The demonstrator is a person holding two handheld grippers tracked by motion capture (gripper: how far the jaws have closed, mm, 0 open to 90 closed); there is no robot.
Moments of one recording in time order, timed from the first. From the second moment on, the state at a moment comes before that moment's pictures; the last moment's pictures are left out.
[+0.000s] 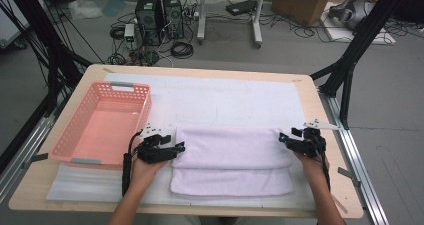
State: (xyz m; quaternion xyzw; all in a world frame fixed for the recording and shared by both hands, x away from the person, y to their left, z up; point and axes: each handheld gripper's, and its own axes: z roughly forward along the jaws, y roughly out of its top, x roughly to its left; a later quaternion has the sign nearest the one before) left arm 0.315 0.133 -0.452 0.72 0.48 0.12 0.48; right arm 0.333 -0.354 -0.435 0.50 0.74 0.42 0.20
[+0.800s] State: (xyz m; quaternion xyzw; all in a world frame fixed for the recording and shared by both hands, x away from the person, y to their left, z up) left arm 0.324 0.113 -0.449 0.76 0.46 0.11 0.45; right arm 0.315 -0.343 -0.445 0.46 0.77 0.40 0.18
